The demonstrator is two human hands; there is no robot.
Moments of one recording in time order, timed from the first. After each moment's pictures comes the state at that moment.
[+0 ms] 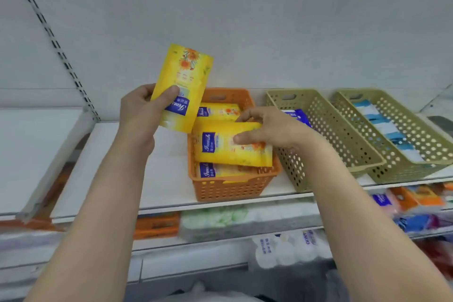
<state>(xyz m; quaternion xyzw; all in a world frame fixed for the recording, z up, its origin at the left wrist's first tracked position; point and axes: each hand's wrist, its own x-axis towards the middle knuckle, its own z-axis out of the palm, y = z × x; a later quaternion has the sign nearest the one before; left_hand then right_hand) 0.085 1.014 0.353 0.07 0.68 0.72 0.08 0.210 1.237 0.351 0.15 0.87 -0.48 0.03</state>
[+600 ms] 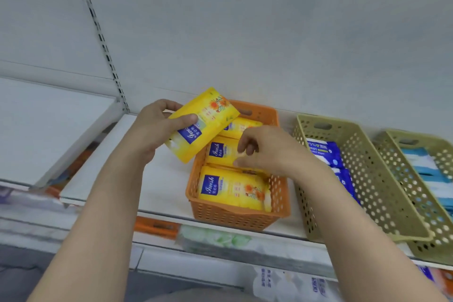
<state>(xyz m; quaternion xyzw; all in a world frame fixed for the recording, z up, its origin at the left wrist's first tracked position) 0.077 1.011 0.339 0.03 0.77 0.63 0.12 0.174 1.229 0.360 0.01 0.98 -0.19 0.06</state>
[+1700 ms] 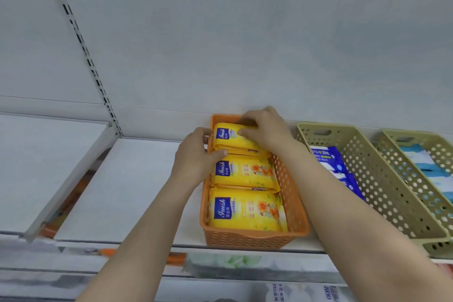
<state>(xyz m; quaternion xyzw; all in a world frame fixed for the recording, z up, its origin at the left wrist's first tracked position) 0.071 1.059 0.299 0.15 0.86 0.48 0.08 0.074 1.266 0.312 0.11 0.97 -0.19 -0.06</state>
